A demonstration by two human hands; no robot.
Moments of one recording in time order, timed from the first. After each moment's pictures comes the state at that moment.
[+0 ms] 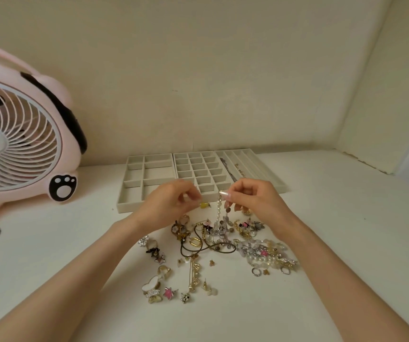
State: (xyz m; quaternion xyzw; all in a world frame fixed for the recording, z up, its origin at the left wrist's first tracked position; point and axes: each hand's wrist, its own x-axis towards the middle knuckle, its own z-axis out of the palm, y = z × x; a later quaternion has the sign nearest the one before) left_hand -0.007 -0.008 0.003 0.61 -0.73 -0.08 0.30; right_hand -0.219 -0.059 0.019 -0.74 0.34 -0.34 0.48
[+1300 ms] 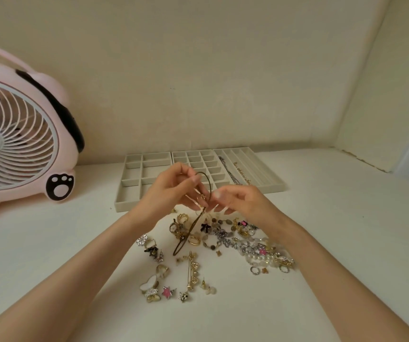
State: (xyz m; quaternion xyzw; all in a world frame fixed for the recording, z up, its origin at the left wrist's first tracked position) left_hand -0.030 0.006 0.026 0.47 -0.59 -0.38 0.54; right_hand -0.211 -0.053 0.015 -0.78 0.29 -0.26 0.50
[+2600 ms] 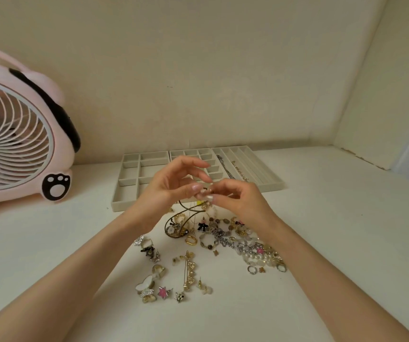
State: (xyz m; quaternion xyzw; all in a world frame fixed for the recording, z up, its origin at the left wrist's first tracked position) left_hand -0.029 0.003 0.022 0.39 -0.64 -0.37 0.55; right_hand -0.204 -0.052 0.008 -0.76 0.28 -0.36 0.46
